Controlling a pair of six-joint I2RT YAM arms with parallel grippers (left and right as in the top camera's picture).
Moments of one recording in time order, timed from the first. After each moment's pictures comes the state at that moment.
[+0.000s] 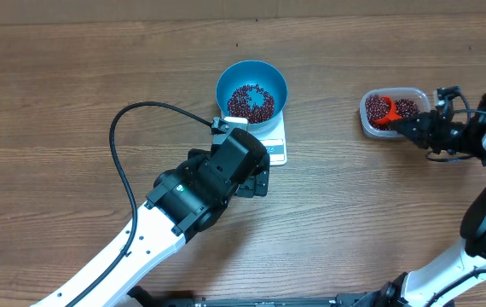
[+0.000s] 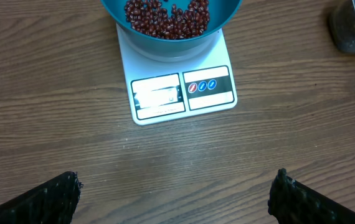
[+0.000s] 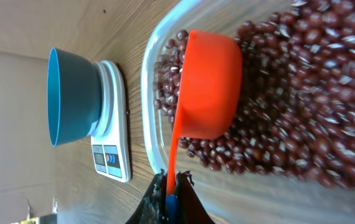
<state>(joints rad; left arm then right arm) -0.76 1.30 1.16 -0.84 -0.27 -0.57 -0.51 1.94 1.27 -0.76 -0.97 -0.19</state>
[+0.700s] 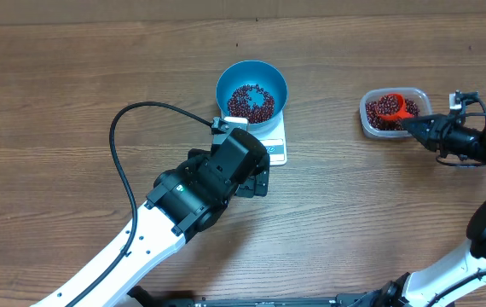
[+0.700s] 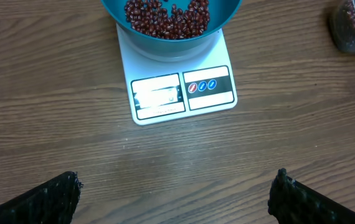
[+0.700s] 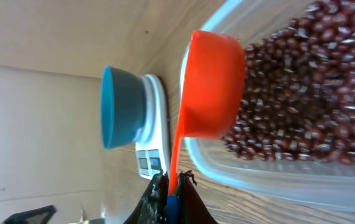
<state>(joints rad) -0.76 1.30 1.16 -0.84 -0.27 -0.57 -0.58 1.94 1.27 -0.83 -1.16 -0.19</state>
